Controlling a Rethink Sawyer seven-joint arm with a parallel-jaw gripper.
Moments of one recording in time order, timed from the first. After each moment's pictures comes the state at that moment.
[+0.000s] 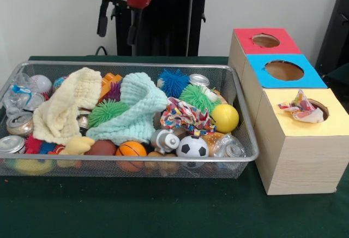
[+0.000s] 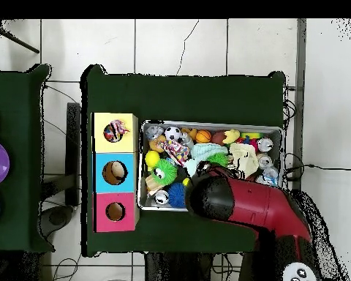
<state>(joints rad) -0.33 -0.88 -0.07 1.78 -0.25 0.47 1.80</state>
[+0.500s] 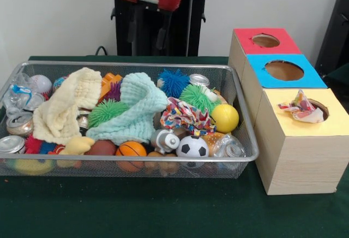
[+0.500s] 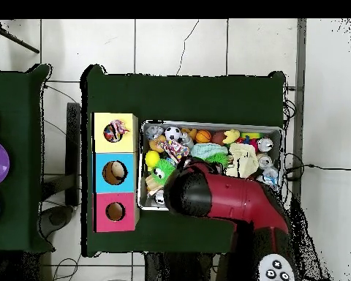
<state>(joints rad) -0.27 -0.88 -0.05 1.79 -0.22 0.44 1.80</state>
